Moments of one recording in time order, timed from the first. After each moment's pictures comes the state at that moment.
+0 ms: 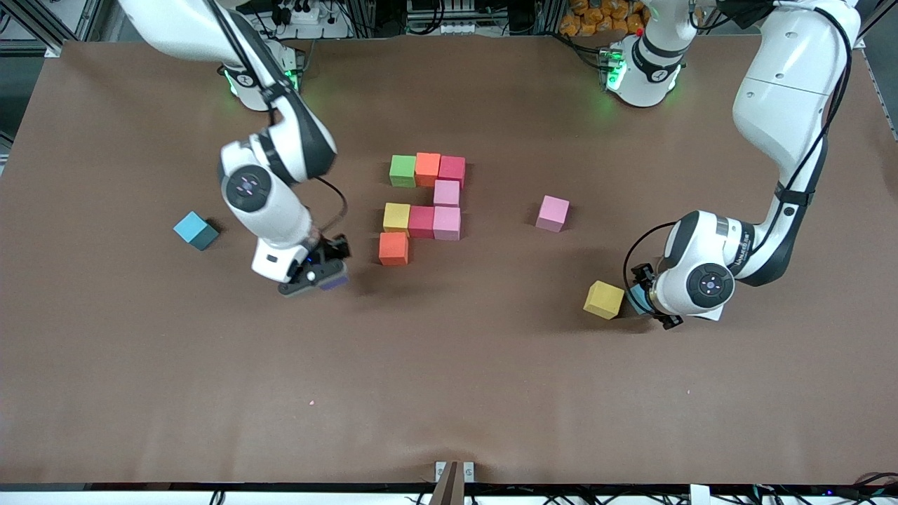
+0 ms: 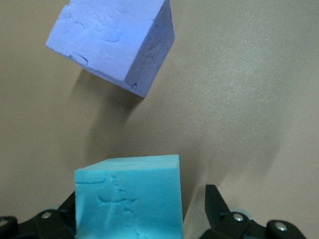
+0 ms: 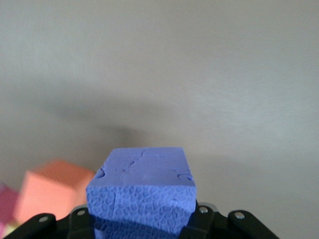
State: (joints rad) left arm 0.05 0.69 -0.25 -1.72 0.30 2.18 -2.38; right arm 0.42 0.45 0.03 -1.86 0.10 2.37 0.18
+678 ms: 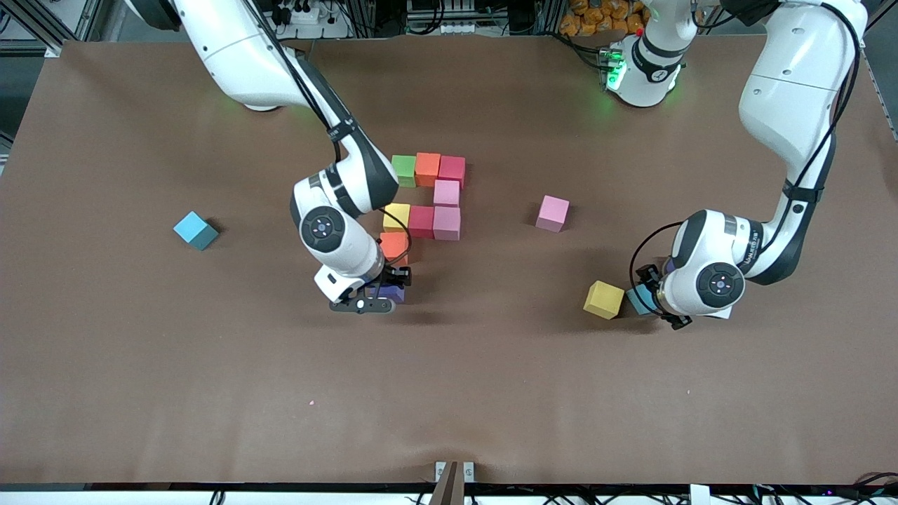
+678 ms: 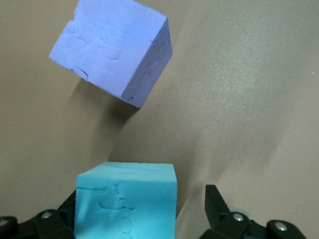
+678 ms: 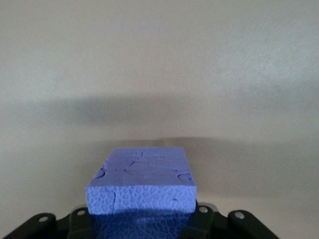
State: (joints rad) left arm 0.07 0.67 -0.25 -1.72 0.30 2.18 -2.42; right arm 0.60 0.69 -0.06 -1.59 0.22 2.30 0.45
